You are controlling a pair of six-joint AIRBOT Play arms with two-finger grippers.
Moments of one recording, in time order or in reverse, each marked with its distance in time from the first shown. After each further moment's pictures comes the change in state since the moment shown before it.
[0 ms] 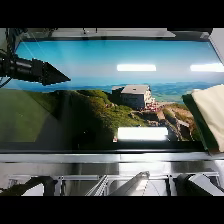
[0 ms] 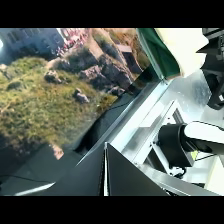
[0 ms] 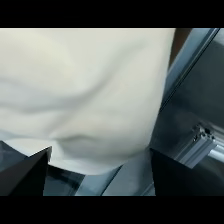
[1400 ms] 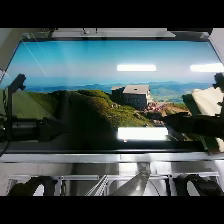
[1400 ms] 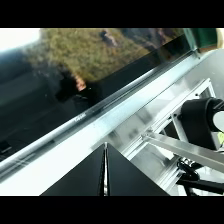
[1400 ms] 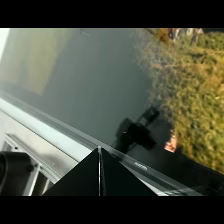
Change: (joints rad) left arm -0.072 0.658 -0.654 0.174 0.151 -0.134; right arm 1.096 0.552 -0.288 0.657 -0.268 -0.322
